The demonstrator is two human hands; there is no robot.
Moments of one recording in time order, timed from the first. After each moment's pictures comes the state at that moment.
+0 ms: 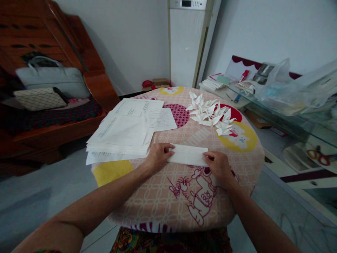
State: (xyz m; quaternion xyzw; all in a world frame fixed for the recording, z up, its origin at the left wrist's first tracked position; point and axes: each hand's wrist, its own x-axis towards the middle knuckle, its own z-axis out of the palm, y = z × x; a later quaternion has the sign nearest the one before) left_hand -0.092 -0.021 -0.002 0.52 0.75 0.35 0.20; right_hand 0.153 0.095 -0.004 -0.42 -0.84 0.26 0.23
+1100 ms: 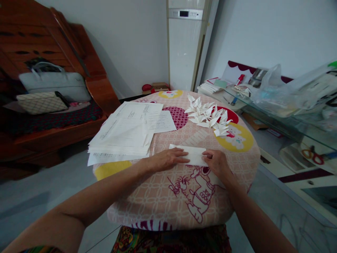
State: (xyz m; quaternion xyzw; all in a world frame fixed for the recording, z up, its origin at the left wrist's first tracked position) left_hand -0.095 -0.011 0.008 0.87 0.45 0.14 0.14; right_hand 0.152 0.098 0.010 -0.47 -0.84 0.23 0.15
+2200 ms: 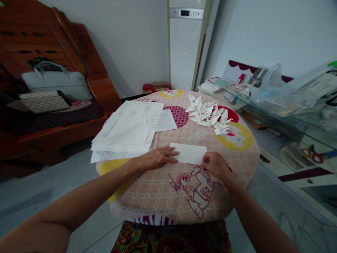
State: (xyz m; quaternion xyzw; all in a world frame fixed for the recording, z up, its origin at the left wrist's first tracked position) left_hand -0.134 -0.034 -0.003 0.88 0.43 0.16 0.14; right_hand 0.152 0.082 0.018 -0.45 -0.86 0.25 0.07
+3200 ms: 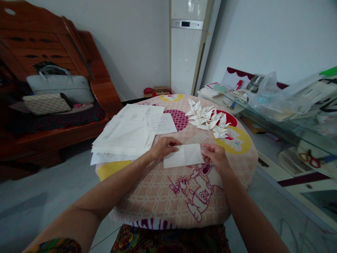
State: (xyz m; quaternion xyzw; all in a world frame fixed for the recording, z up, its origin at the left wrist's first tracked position) left_hand -0.115 0.014 0.014 0.64 0.59 0.40 0.28; right_hand 0.138 0.115 0.008 -0.43 -0.62 0.57 0.33
